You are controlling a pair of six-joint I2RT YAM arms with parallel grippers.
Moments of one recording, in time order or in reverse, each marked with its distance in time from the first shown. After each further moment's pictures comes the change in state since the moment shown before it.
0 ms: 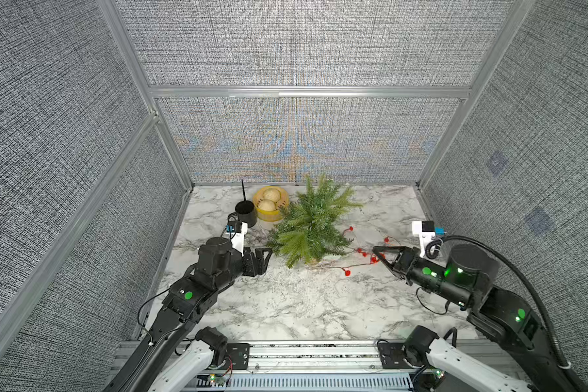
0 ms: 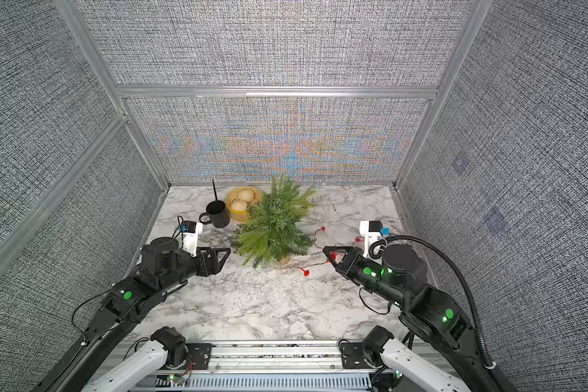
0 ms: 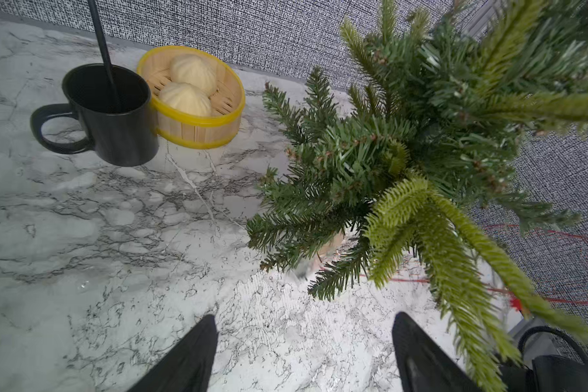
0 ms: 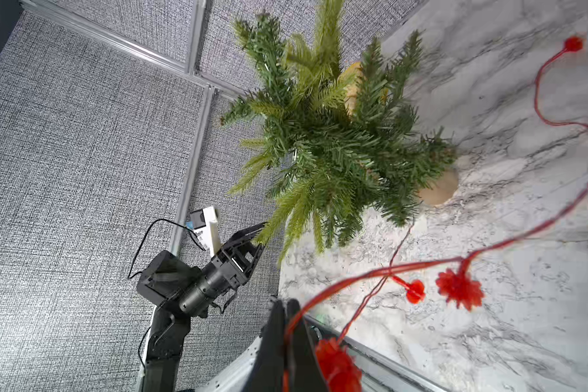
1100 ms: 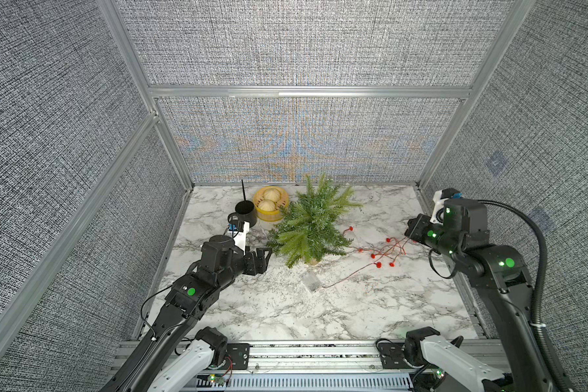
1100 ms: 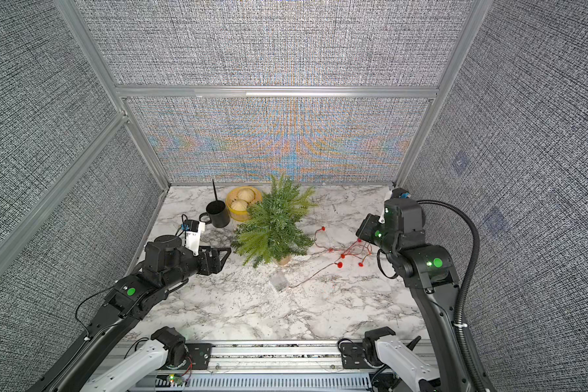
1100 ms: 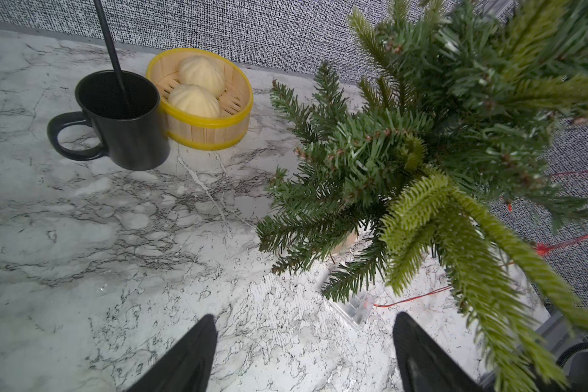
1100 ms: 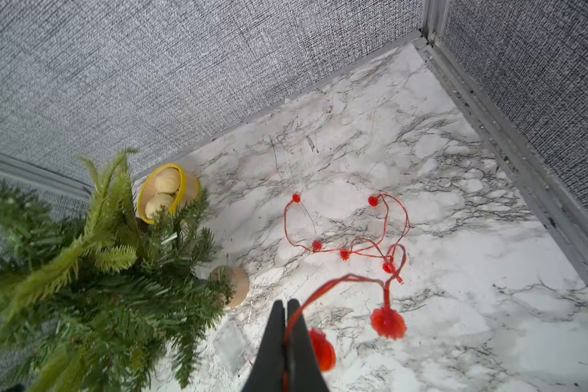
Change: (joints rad) left arm 0.000 0.027 0.004 -0.001 -0.026 0.048; right arm -0.557 0.376 0.312 -0.257 0.124 -0.556
